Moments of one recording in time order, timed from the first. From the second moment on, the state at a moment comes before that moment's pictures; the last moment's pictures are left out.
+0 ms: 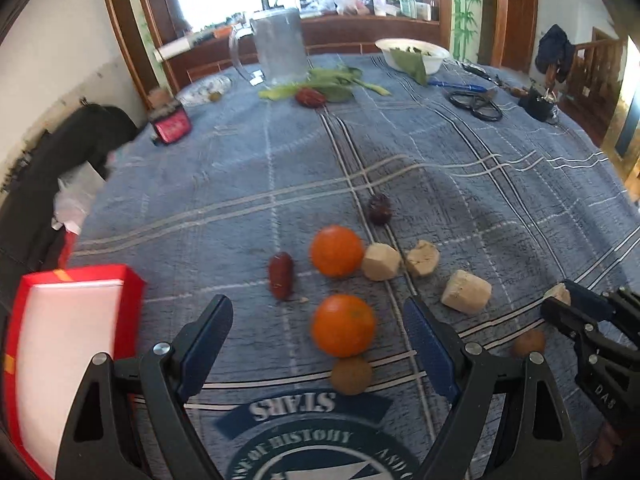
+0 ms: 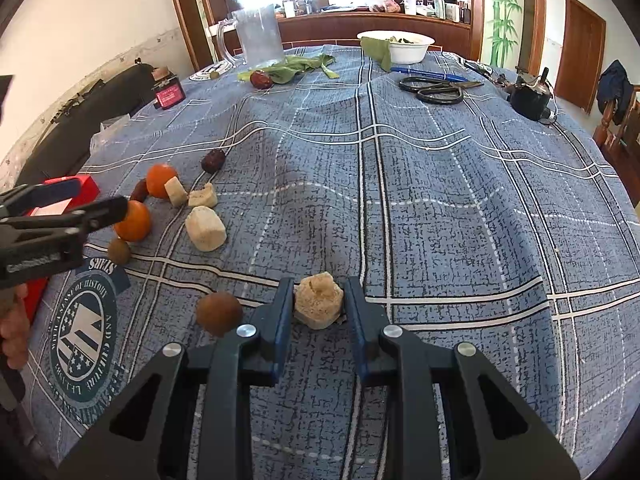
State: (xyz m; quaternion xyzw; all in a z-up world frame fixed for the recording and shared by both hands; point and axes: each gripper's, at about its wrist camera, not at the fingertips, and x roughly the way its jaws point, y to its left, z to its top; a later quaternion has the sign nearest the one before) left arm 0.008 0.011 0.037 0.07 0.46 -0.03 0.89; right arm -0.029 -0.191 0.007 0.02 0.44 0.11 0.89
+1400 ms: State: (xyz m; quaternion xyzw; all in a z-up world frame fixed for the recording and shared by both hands) left arm -0.107 0.153 0.100 -0.05 0.35 0.00 0.94; right arm -0.062 -0.164 0.046 0.09 0.35 0.12 0.92
